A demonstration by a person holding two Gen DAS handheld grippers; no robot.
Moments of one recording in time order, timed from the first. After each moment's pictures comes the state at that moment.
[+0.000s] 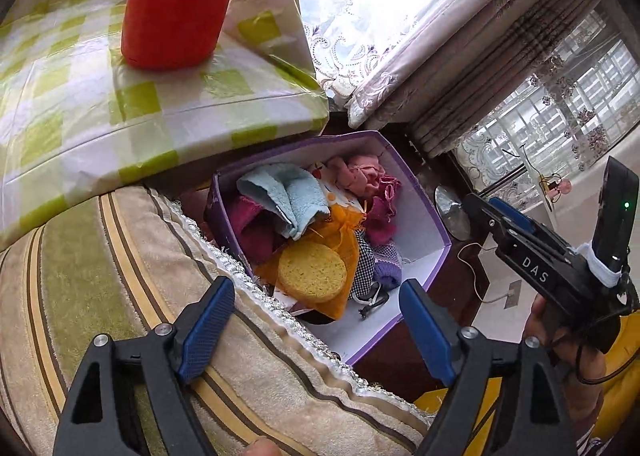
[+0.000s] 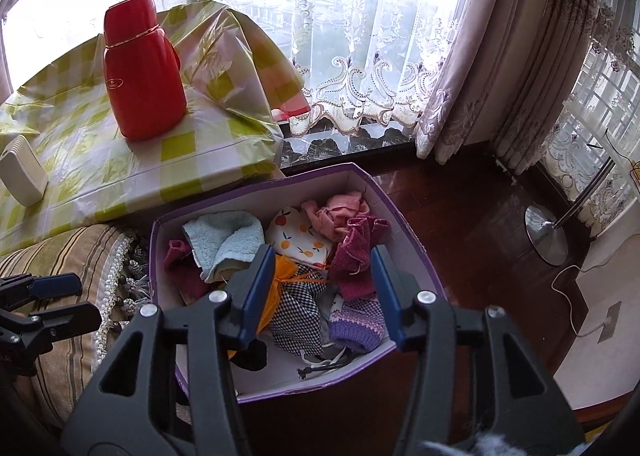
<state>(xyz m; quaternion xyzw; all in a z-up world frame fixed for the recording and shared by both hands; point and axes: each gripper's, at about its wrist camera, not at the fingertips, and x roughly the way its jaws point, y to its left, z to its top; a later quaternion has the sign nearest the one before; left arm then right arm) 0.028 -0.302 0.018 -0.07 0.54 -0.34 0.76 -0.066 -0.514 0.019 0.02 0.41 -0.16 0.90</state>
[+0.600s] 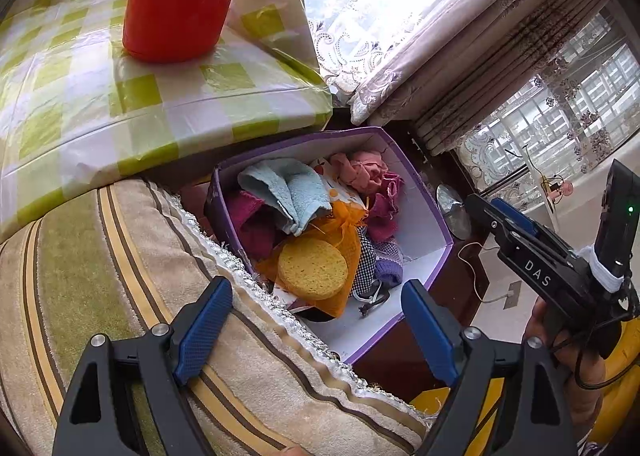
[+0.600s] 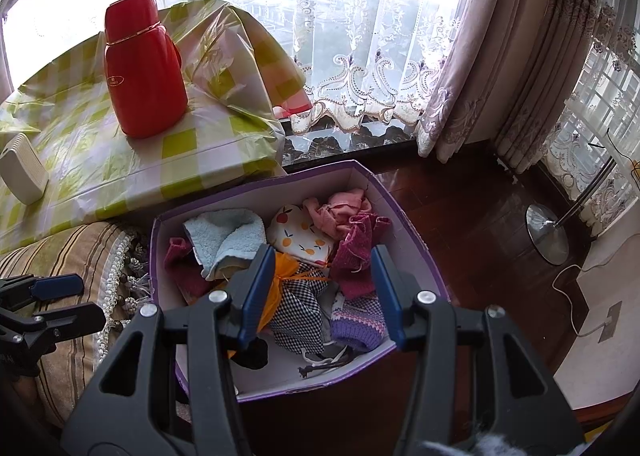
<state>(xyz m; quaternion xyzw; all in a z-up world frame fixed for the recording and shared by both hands) 0.030 -0.308 0.013 -0.07 0.55 -0.34 0.76 -0.066 -0.514 0.018 0.02 0.41 -0.16 0.90</state>
